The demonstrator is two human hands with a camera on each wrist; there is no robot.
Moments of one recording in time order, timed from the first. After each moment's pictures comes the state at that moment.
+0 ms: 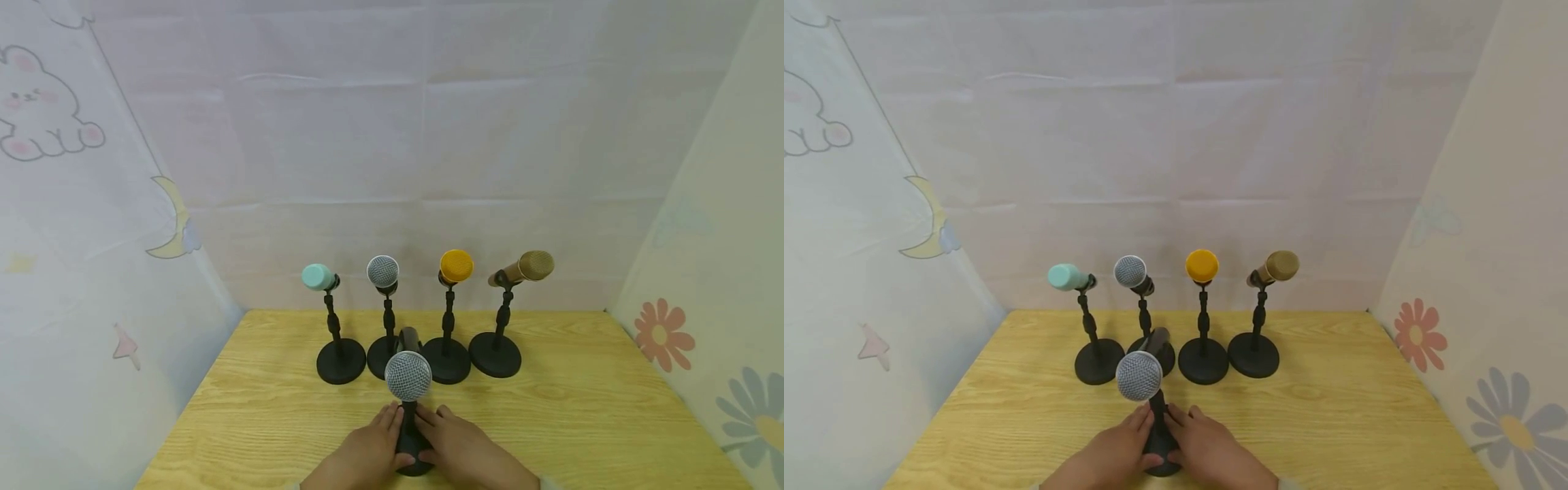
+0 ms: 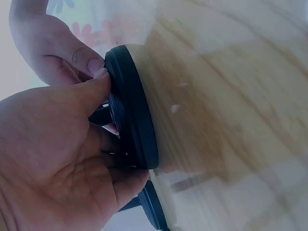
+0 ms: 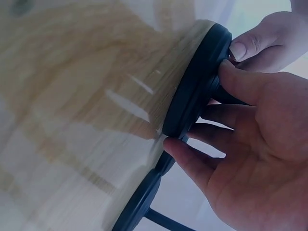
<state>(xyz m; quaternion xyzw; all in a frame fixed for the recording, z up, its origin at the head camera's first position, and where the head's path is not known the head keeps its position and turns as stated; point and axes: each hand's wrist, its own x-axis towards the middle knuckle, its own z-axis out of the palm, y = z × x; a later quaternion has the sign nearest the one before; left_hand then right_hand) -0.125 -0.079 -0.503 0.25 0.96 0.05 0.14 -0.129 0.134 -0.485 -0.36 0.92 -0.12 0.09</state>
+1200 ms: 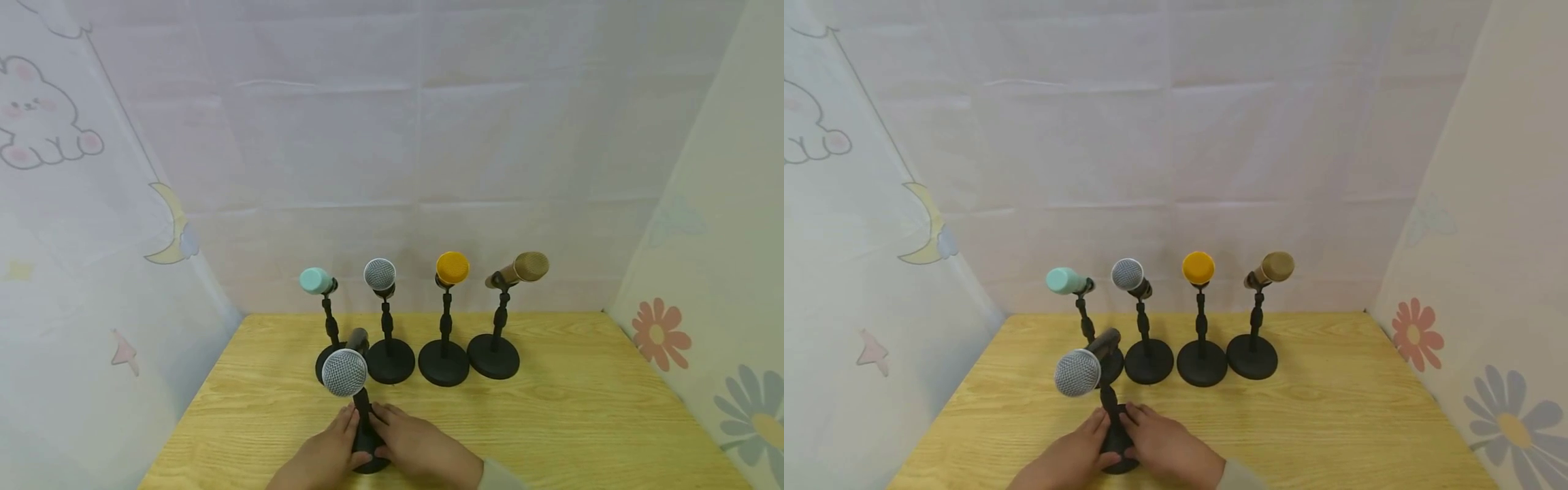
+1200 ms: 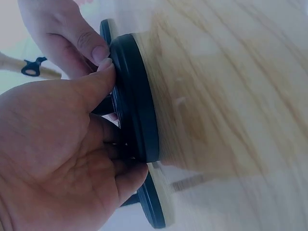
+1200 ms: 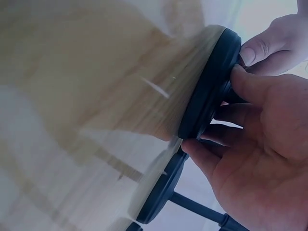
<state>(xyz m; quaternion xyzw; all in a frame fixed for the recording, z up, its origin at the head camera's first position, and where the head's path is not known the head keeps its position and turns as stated) -0.118 -0.149 -0.506 0.23 0.96 0.11 0.11 -0.143 0.070 -0.499 -0.42 0.90 -0.11 0.08</state>
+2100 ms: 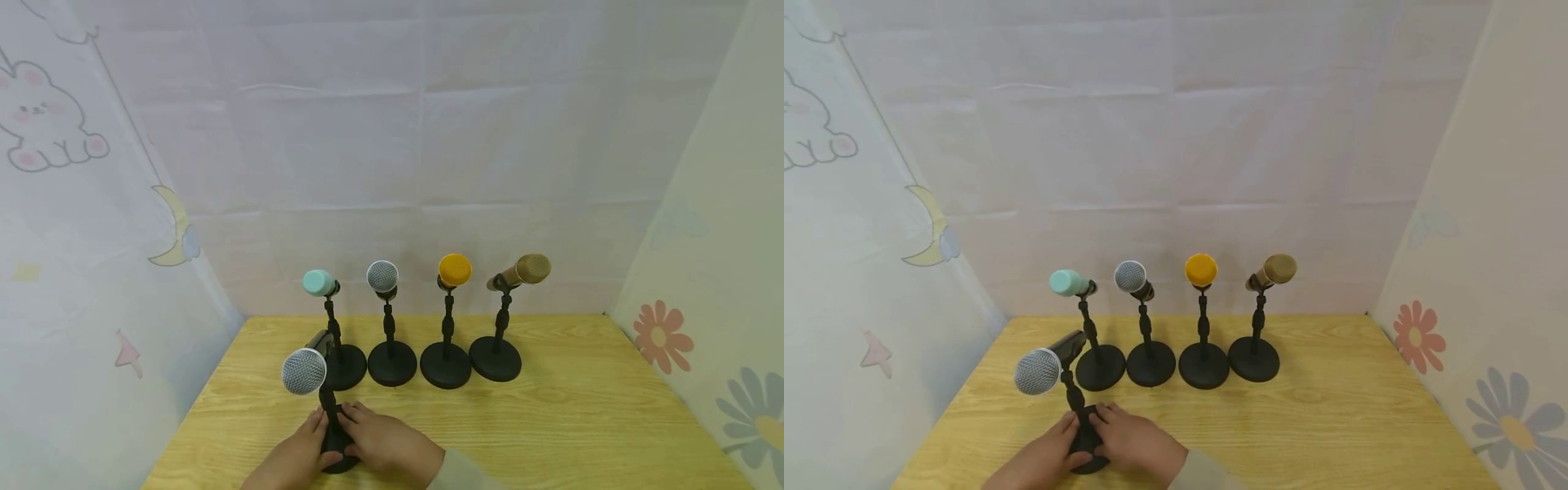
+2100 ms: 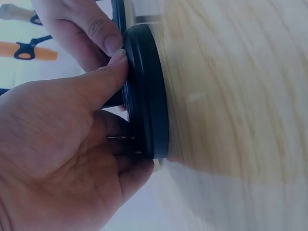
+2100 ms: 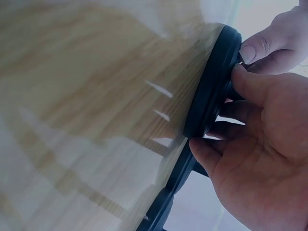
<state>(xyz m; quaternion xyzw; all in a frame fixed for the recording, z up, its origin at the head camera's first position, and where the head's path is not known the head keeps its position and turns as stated) -0.118 -0.201 -0.504 0.16 0.96 0.18 0.15 -0.155 0.014 -0.497 -0.43 0.89 -0.10 0.13</state>
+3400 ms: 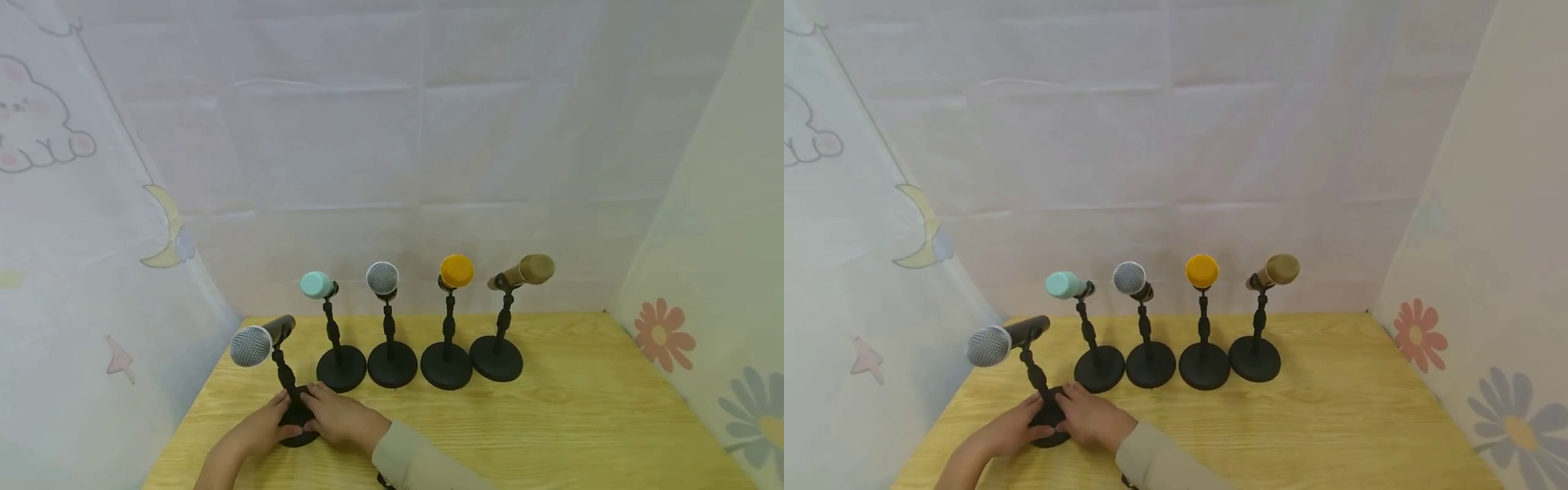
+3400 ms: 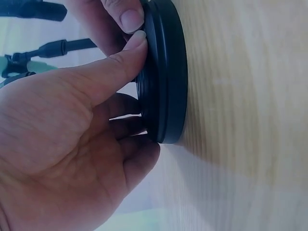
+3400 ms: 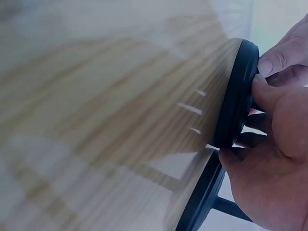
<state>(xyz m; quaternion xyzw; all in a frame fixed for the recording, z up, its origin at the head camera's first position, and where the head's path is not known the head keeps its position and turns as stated) -0.163 -0.271 -0.492 0.09 0.94 0.27 0.18 -0.201 -0.073 -0.506 -0.38 0.91 -0.12 0.15</state>
